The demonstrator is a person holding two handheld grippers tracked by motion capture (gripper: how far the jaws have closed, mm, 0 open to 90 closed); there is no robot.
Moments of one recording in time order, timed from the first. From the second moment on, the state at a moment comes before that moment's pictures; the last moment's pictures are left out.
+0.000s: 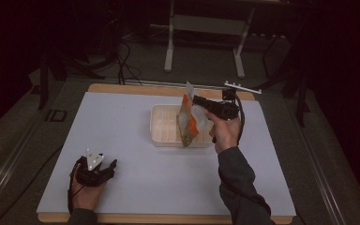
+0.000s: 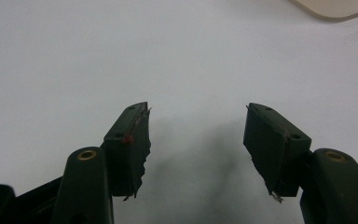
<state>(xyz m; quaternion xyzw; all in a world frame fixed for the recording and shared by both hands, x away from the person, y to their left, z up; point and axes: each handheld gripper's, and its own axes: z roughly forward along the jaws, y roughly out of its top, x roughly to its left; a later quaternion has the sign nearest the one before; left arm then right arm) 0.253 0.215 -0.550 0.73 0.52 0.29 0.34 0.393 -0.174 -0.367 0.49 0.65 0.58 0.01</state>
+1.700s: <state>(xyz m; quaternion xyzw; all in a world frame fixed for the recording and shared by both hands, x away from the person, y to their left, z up) 0.252 0.216 -0.550 0.73 0.52 0.29 0.34 0.412 -0.151 -0.357 0.52 0.62 0.58 0.06</state>
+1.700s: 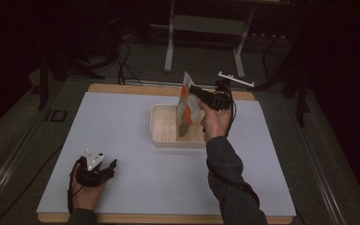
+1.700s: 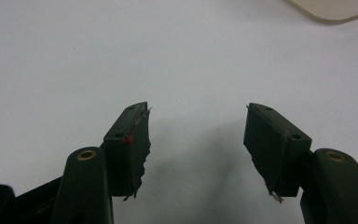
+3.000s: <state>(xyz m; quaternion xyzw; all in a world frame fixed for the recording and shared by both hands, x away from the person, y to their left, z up) 0.252 0.217 -0.550 0.72 0.52 0.29 0.35 0.403 -0.134 -0.369 0.54 0.61 0.57 0.09</state>
